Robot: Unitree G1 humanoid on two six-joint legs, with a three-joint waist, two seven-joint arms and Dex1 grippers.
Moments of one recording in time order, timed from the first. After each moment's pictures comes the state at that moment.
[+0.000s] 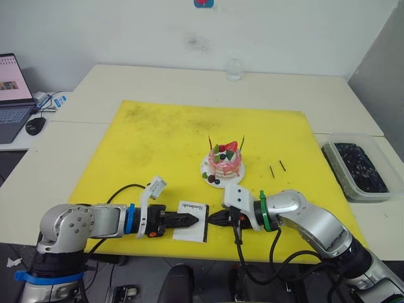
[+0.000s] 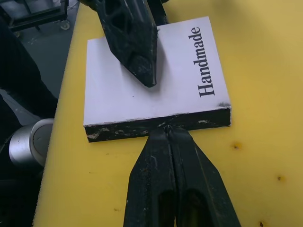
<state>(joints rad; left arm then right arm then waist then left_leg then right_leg) -0.23 0.63 0.16 -0.25 -1.11 1.50 -0.56 -0.41 -0.53 0.52 -0.43 0.30 0.78 0.85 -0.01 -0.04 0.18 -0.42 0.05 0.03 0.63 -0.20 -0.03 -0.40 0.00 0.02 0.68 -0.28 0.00</state>
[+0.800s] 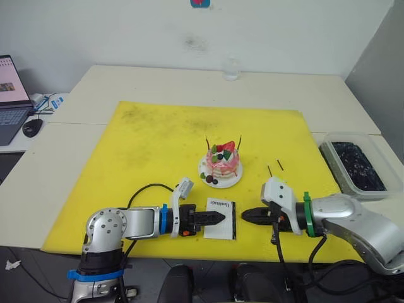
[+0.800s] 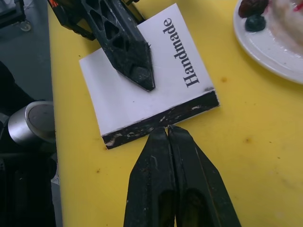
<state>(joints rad) -0.25 0.32 0.15 -0.21 -1.21 1.52 -0.27 -0.24 -0.76 0.27 -0.65 0.44 0.92 0.79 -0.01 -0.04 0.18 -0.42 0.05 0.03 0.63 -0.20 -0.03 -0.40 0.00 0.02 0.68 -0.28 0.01</state>
